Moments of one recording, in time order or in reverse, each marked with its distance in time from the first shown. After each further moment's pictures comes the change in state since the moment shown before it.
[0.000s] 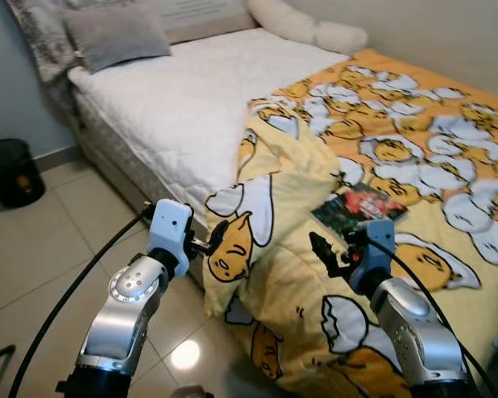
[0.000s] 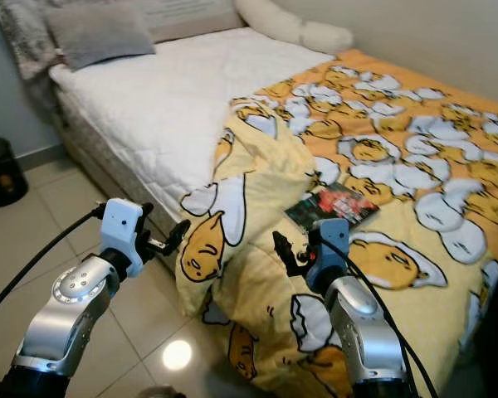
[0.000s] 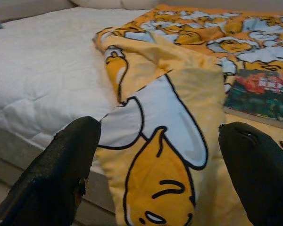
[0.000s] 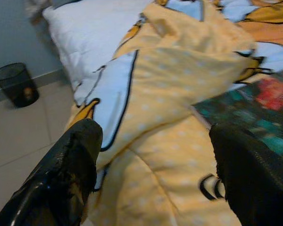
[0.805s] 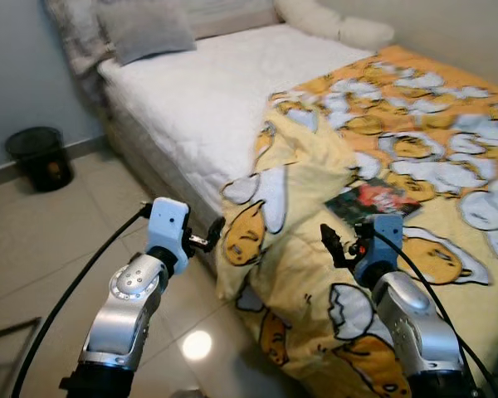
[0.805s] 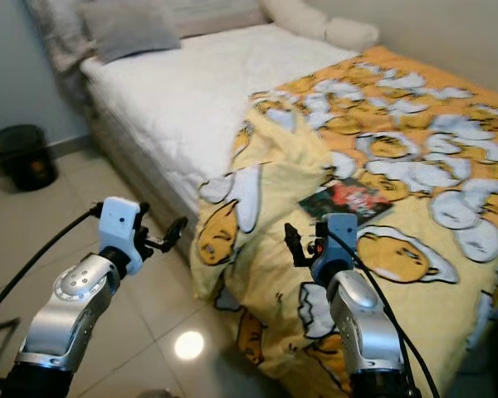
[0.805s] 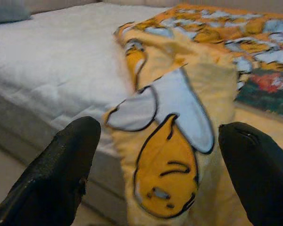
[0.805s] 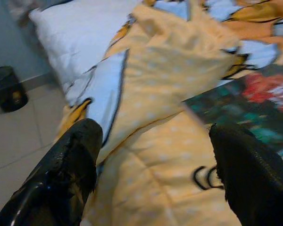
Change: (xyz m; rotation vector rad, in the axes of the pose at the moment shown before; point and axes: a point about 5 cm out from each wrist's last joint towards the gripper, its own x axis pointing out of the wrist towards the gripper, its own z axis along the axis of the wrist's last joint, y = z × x) left arm 0.004 0.003 0.000 -0.031 -0.001 0.041; right arm 0.006 -0.010 0.005 0.015 -0.024 -0.120
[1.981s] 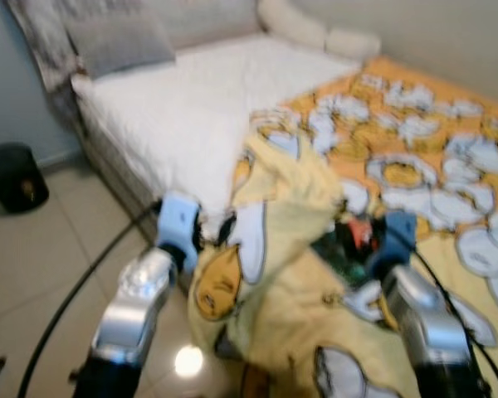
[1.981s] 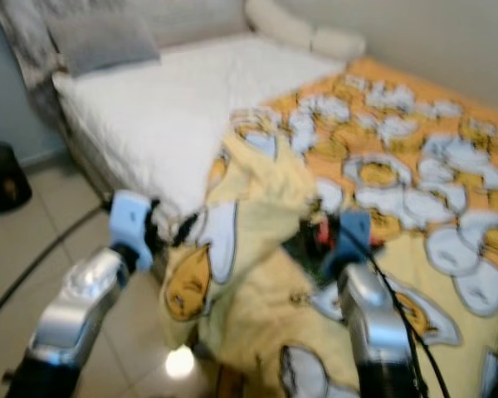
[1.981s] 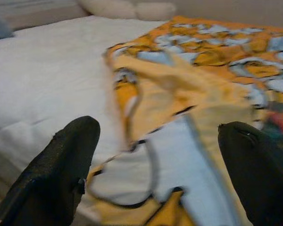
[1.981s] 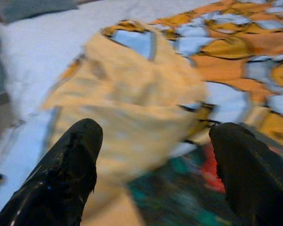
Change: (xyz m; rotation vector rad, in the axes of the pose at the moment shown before) left arm 0.002 -0.003 0.002 0.012 -0.010 -0.010; right arm 0.007 -0.002 0.004 -0.008 -0.018 -0.028
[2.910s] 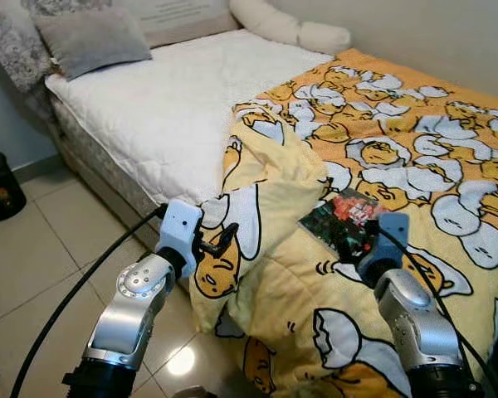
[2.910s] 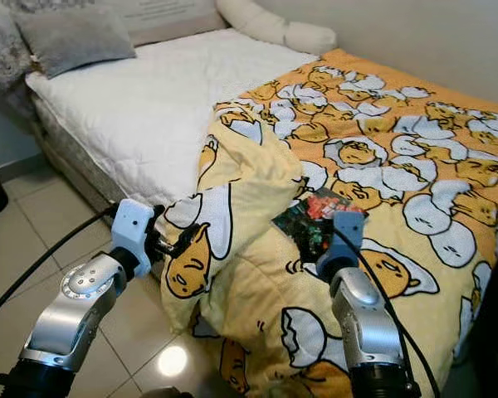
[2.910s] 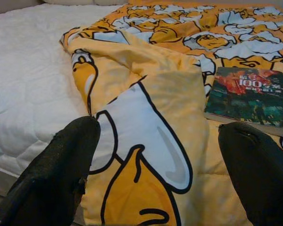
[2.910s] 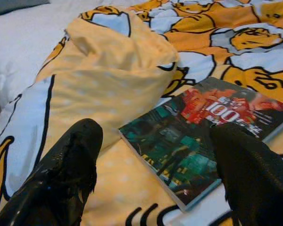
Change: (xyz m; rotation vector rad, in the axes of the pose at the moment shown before) left arm 0.001 -0.008 -0.003 0.034 0.038 -0.100; right arm -0.004 -0.007 -0.003 0.012 0.014 -0.063
